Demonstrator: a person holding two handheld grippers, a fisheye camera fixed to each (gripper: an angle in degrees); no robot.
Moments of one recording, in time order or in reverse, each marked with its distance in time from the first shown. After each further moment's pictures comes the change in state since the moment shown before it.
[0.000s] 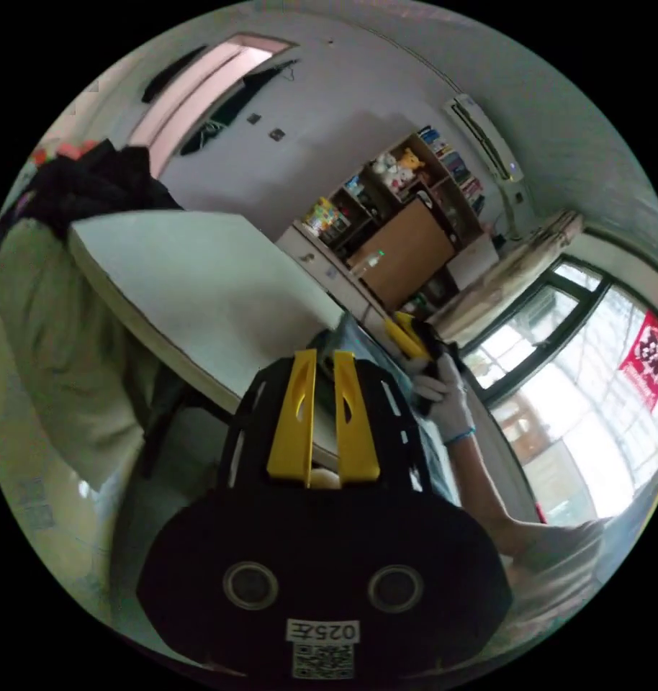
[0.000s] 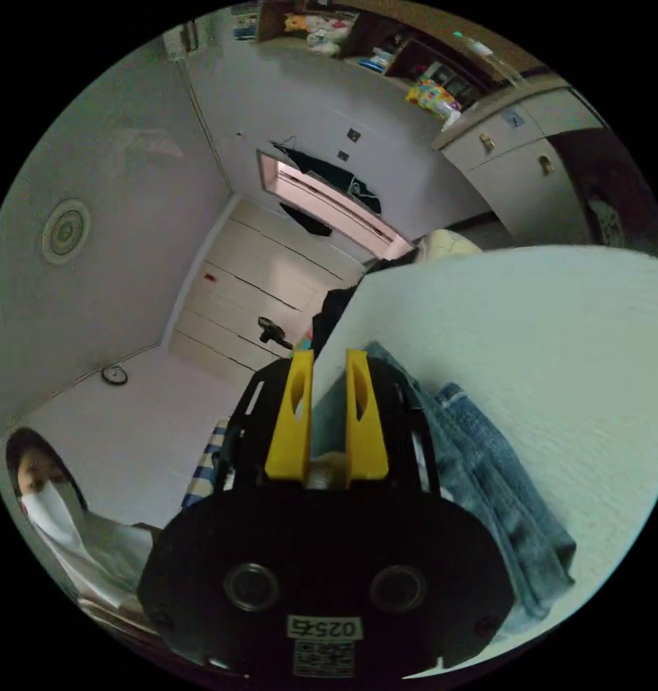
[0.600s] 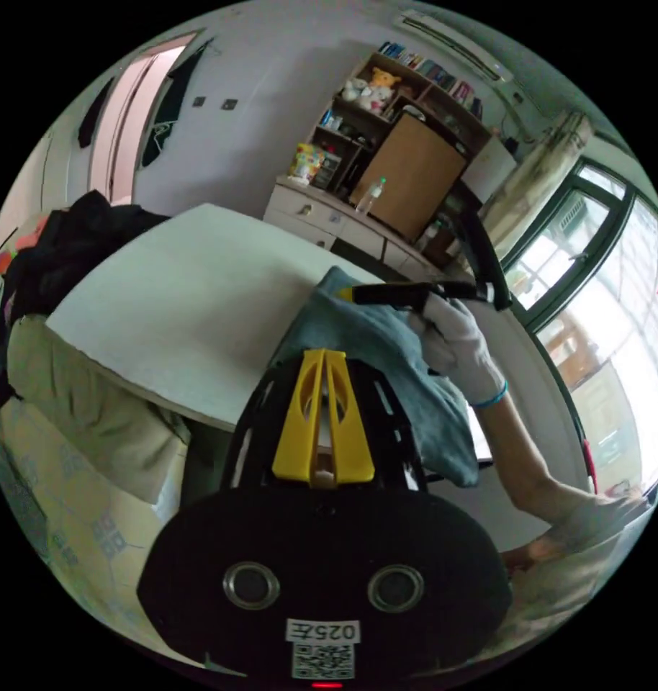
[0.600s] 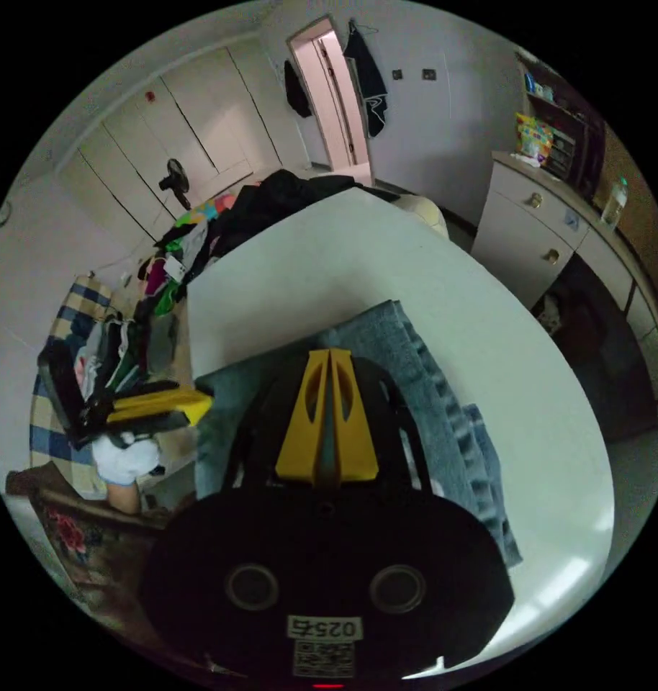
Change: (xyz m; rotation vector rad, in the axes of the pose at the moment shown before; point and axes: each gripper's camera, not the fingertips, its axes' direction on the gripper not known) left arm 0.118 -0.020 0.062 -0.266 -0.122 0.234; right arm -0.106 0.033 0.193 -0.452 0.582 -0.392
